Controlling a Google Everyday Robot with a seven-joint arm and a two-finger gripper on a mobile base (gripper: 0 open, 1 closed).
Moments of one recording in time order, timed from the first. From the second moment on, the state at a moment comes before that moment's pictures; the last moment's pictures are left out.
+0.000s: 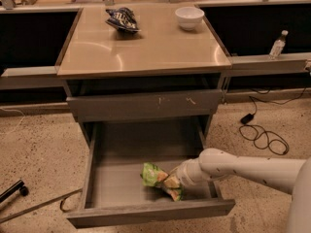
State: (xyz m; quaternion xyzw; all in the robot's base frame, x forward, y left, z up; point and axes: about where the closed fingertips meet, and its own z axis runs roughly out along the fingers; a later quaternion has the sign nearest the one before) arm 0.525 -0.062 0.406 -0.42 0.85 0.24 0.23
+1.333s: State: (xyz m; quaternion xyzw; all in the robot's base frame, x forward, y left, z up) arm 0.525 -0.062 0.406 -0.42 0.85 0.24 0.23
